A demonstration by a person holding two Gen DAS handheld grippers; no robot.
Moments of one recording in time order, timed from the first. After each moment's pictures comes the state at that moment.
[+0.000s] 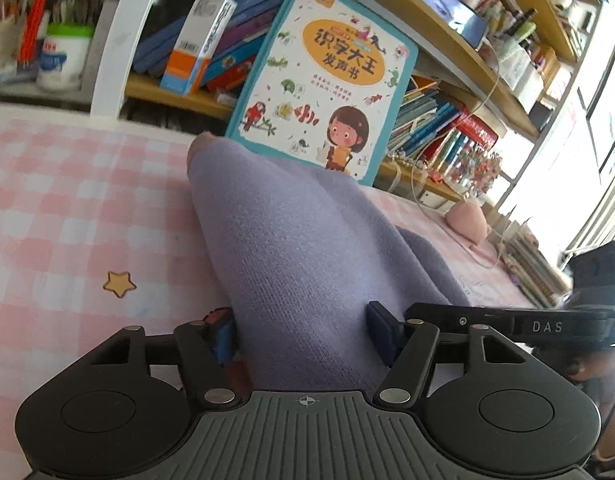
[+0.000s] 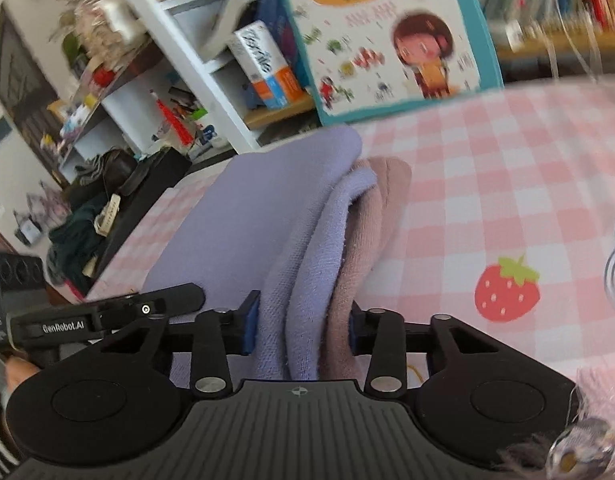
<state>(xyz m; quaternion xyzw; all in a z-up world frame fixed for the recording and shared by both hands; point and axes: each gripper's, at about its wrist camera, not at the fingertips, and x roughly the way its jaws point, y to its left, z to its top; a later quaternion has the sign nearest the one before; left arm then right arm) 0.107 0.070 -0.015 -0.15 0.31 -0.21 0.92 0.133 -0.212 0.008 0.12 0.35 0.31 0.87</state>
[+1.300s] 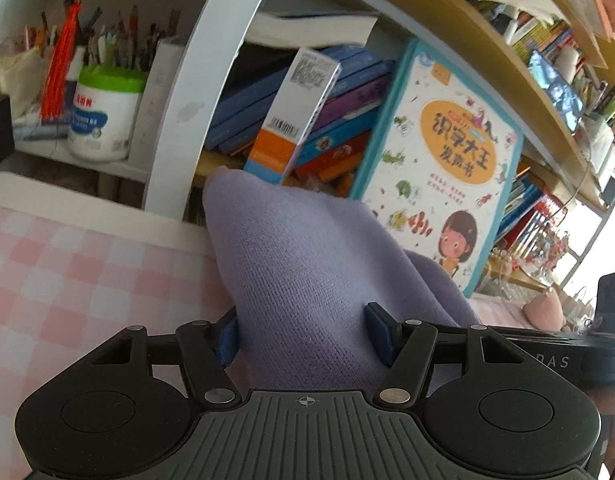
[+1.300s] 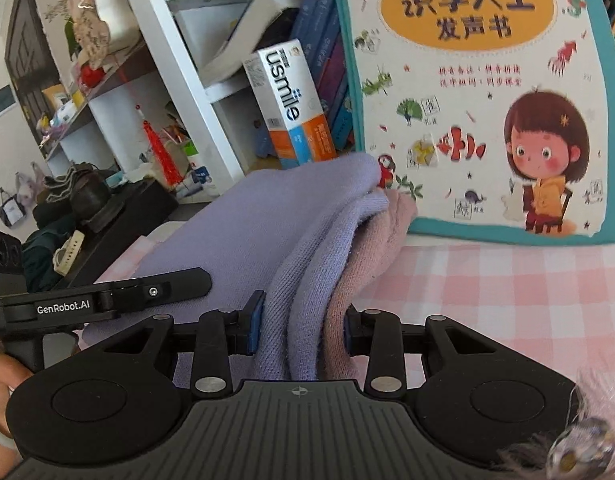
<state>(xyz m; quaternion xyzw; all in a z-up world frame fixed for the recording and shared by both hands) 0.247 0.147 -0.015 -0.17 0.27 -0.14 0.94 0.280 -0.115 0.015 0.08 0.32 0.32 0.89</state>
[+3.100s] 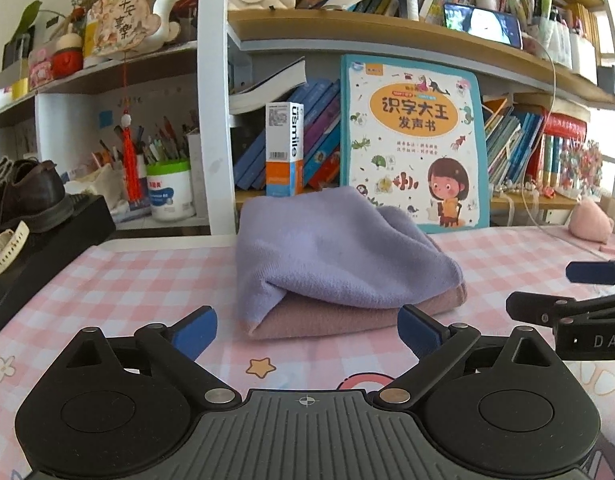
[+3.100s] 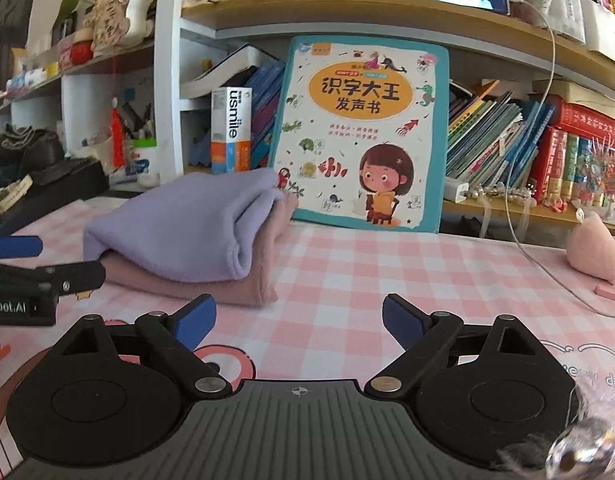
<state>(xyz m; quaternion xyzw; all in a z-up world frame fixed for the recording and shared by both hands) 0.088 0.059 0.002 0.02 0.20 0.00 0.98 0.112 -0.164 0.008 -0.04 0.20 0.16 0.97</state>
